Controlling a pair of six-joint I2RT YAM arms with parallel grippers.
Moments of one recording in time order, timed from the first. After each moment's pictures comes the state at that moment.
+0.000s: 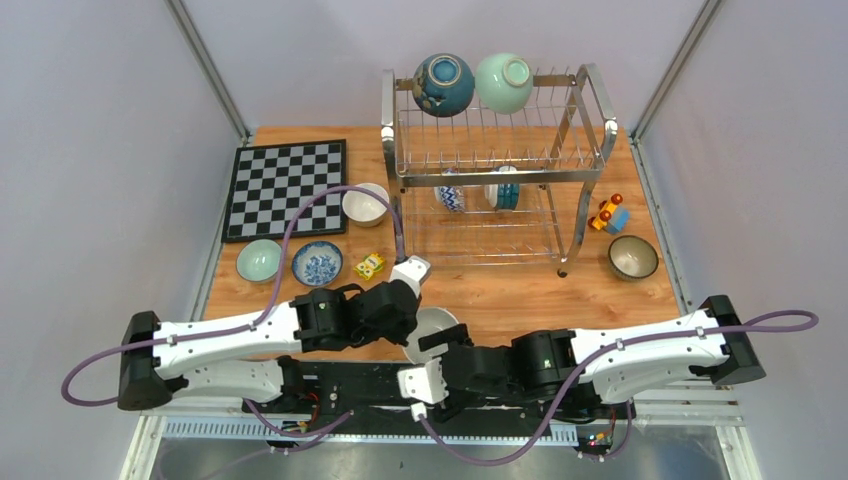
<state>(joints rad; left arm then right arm) -1.27 1.07 0.85 -0.61 -0.32 -0.60 1.67 1.12 0.92 -0.59 0.27 -0.46</state>
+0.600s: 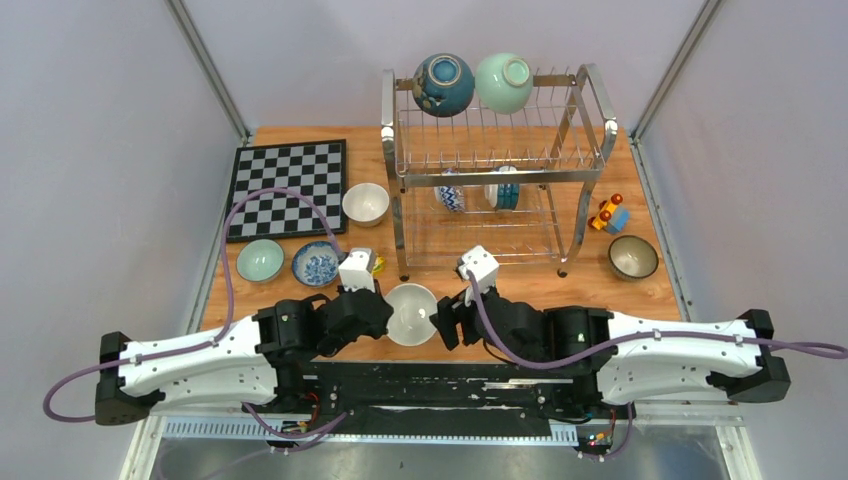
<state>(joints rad) -1.26 0.82 0.72 -0.66 -0.59 -0.93 1.50 0.96 0.94 -0.47 0.62 0.46</state>
